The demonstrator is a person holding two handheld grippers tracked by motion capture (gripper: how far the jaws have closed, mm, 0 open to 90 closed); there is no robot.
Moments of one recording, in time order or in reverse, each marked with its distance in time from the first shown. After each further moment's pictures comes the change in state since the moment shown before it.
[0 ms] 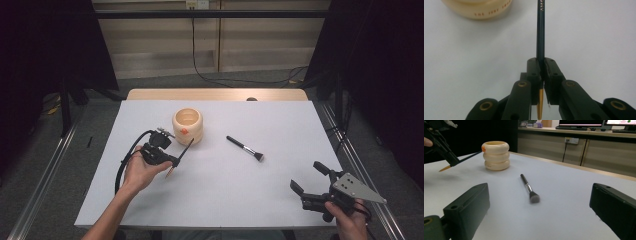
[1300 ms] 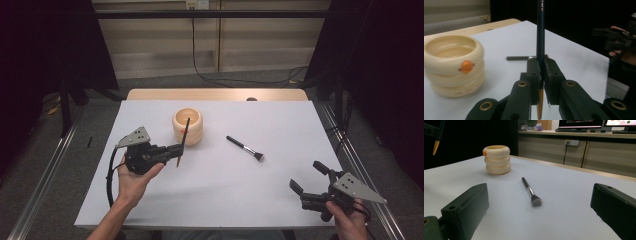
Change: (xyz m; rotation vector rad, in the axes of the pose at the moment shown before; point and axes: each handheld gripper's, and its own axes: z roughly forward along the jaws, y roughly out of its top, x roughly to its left) left arm -0.031 -0.028 -0.050 -0.599 -0.175 0.119; right arm 0.002 0.001 0.002 -0.028 0.007 0.029
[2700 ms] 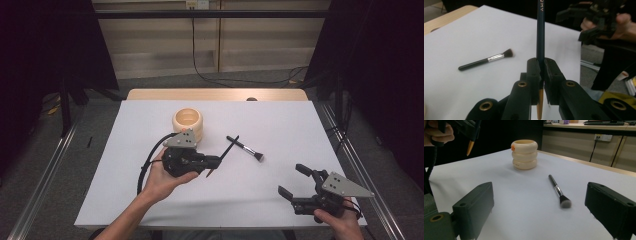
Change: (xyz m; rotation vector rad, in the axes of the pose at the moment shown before) left arm -0.050 0.033 0.066 0.221 -0.197 0.174; right arm 0.016 0.007 0.011 0.058 0.192 -0.024
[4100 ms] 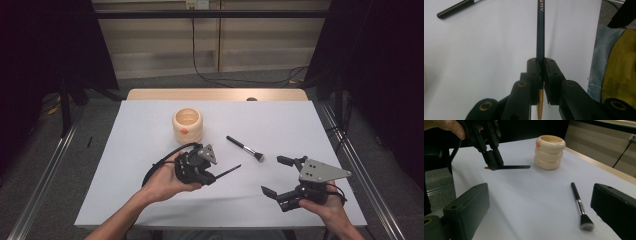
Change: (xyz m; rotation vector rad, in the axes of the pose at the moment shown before) left arm -0.004 -0.003 0.032 0.488 0.029 0.094; right arm 0.019 0.044 0.039 0.130 0.174 -0.147
